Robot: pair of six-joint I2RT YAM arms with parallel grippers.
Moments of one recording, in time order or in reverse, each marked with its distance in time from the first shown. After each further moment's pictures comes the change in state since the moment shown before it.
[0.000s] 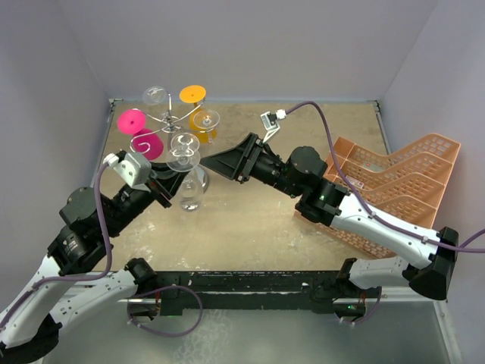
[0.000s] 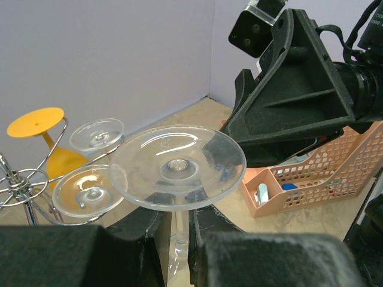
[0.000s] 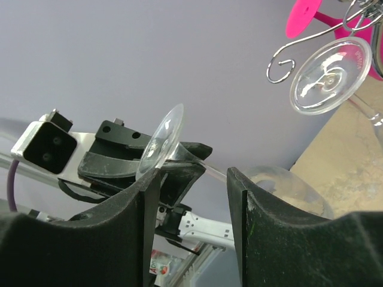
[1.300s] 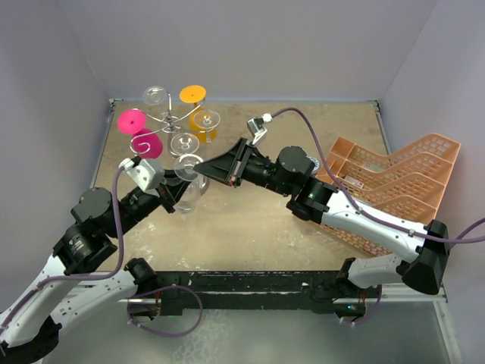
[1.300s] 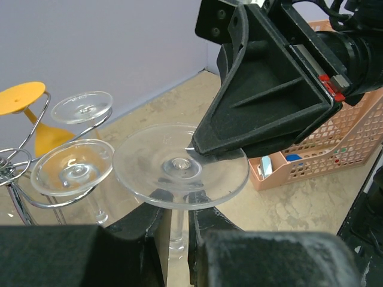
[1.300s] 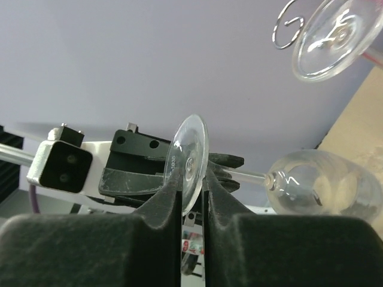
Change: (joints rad) left arm 0.000 -0.003 -0.055 -0.048 0.031 0.023; right arm -0.002 0.059 -0.018 0.038 -0.077 0.140
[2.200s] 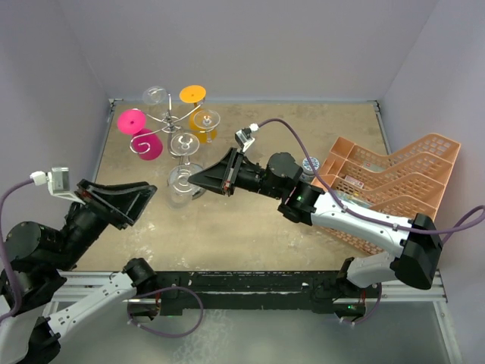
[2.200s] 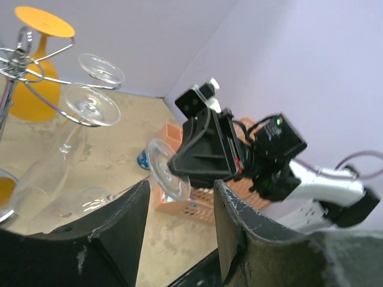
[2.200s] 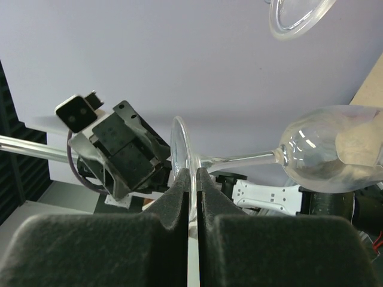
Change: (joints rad) left arm 0.000 -0.195 0.190 -0.300 -0.157 -0.589; right arm 0.003 0.067 -0.070 0.131 -0.092 0.183
